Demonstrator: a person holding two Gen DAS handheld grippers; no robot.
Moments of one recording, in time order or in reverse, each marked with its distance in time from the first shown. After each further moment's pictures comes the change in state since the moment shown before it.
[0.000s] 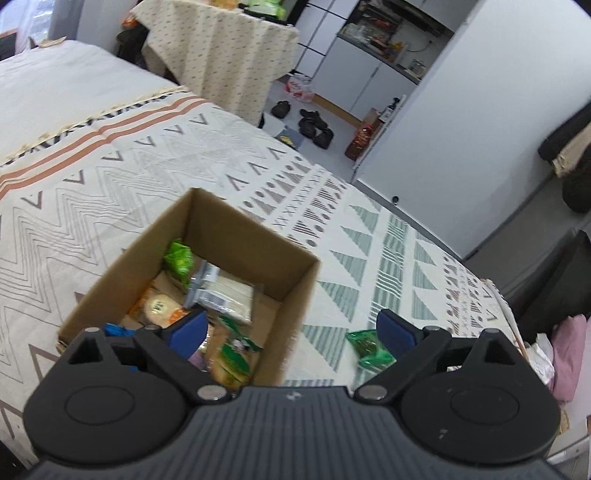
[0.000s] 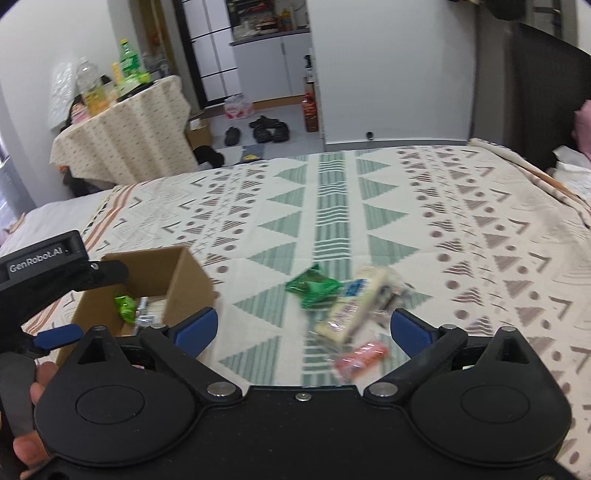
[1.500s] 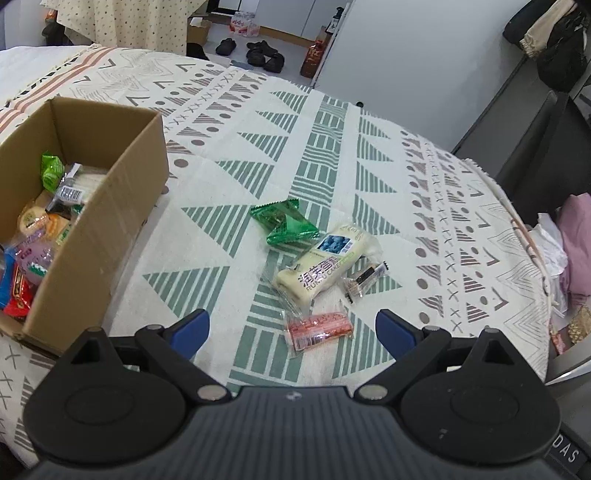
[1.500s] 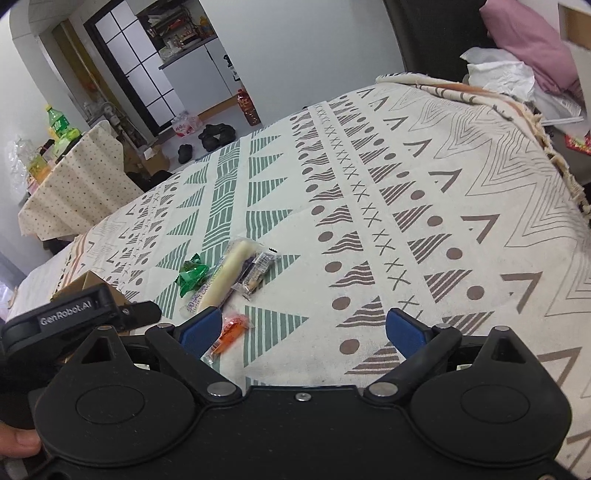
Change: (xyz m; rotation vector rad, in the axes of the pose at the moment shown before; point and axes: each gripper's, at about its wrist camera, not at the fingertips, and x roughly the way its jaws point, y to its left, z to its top) left arm 0.067 -0.112 -0.103 0.211 0.214 0.020; right arm 0.005 -0.166 -0.044 0.280 0.039 0.036
